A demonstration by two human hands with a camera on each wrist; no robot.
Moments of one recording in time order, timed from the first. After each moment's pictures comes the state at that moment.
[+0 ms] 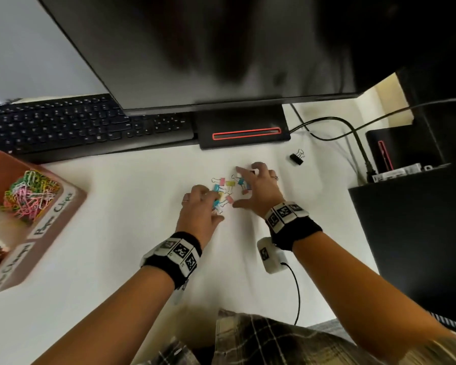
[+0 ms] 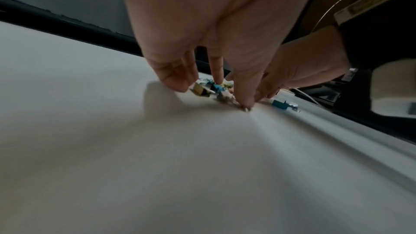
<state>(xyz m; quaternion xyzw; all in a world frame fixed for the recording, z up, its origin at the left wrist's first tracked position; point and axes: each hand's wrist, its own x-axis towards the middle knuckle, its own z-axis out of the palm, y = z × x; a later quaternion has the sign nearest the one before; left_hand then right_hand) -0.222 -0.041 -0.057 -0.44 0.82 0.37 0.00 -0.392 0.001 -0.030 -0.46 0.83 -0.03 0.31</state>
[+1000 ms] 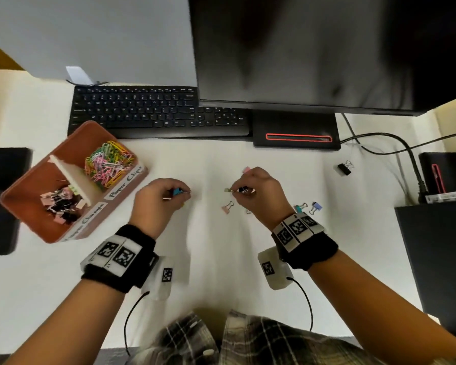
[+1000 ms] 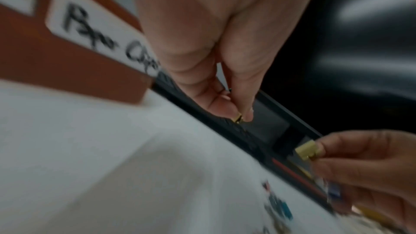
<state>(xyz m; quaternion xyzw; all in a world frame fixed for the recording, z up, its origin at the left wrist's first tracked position) -0.077 -0.094 0.000 -0.55 0.67 0.46 -0.19 -0.292 -0.021 0.001 -0.55 0.72 -0.29 0.32</state>
